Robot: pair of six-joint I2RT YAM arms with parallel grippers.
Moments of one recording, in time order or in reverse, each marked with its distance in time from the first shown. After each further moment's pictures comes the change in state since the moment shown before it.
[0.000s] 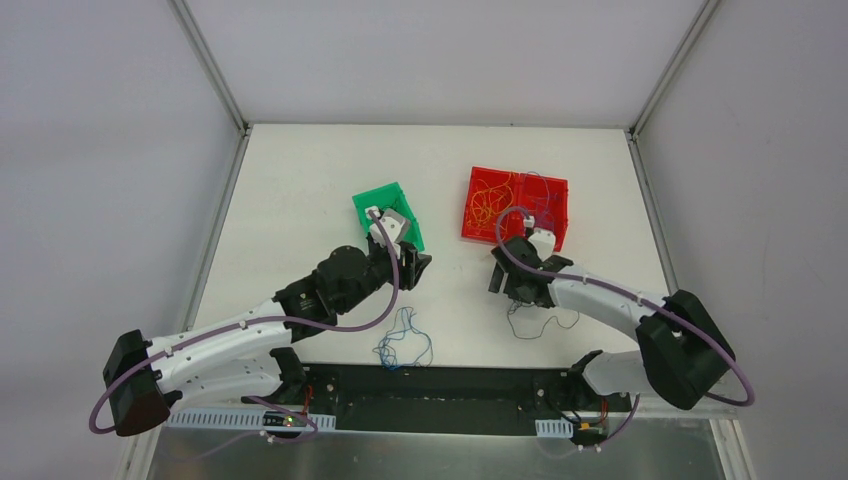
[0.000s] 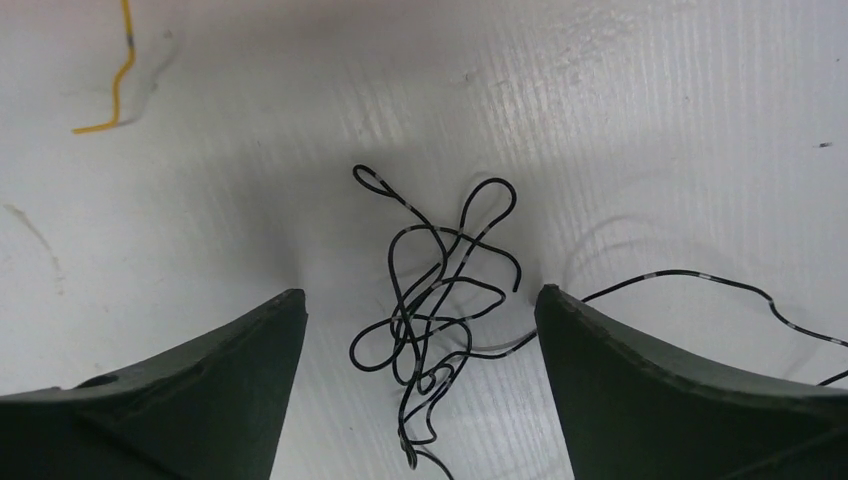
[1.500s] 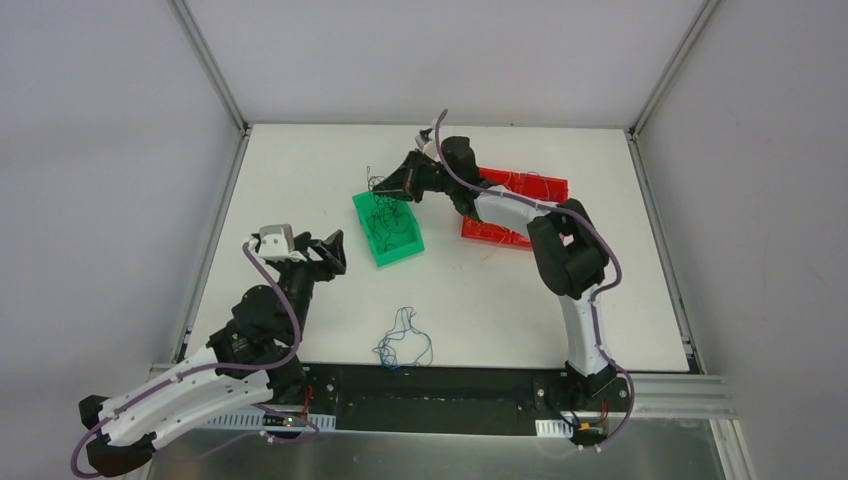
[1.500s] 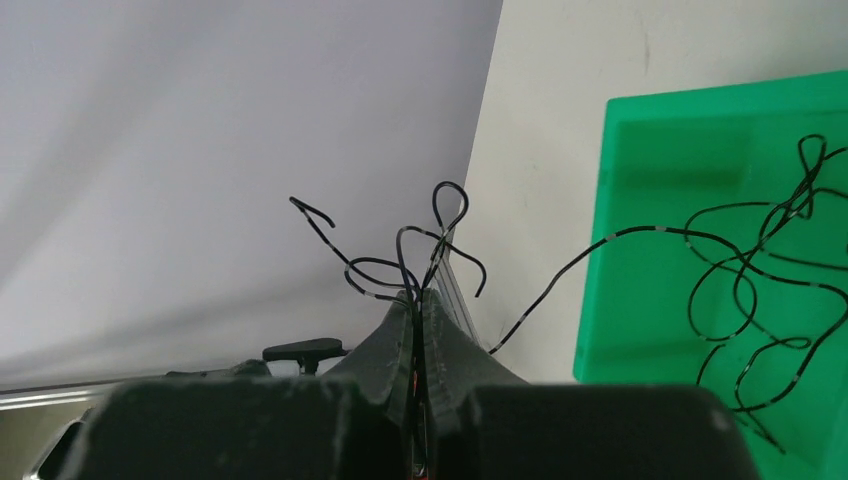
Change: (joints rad) left arm 0.000 -0.563 -0.152 -0.087 -0.660 0.056; right arm -0.060 0.791 0.877 0.858 -1.154 0.343
